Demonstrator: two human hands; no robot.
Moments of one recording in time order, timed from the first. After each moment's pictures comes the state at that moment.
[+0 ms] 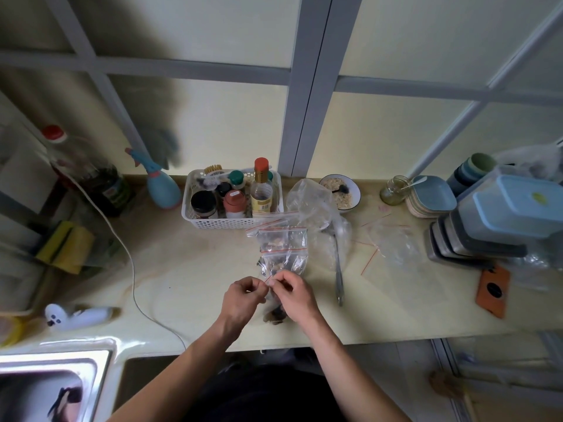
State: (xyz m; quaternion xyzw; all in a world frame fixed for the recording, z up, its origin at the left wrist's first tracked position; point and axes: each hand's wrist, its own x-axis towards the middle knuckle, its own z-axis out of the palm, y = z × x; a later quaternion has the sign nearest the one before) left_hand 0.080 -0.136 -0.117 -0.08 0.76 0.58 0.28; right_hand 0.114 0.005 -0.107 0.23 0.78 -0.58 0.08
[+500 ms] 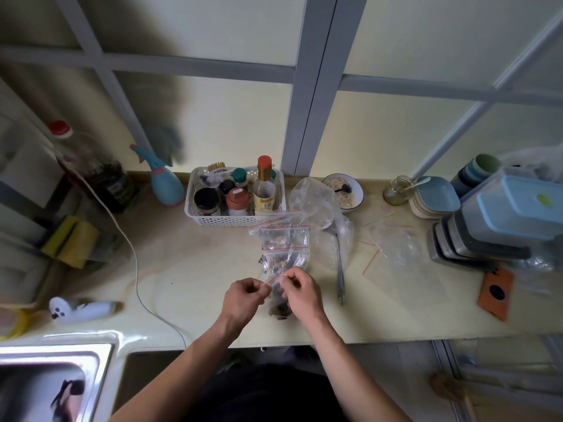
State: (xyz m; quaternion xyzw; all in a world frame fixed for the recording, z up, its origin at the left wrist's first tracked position) left_hand 0.084 -0.137 -0.117 -0.09 0.79 0.55 0.27; right_hand 0.118 0.011 -0.117 0.29 0.77 -0.57 0.04
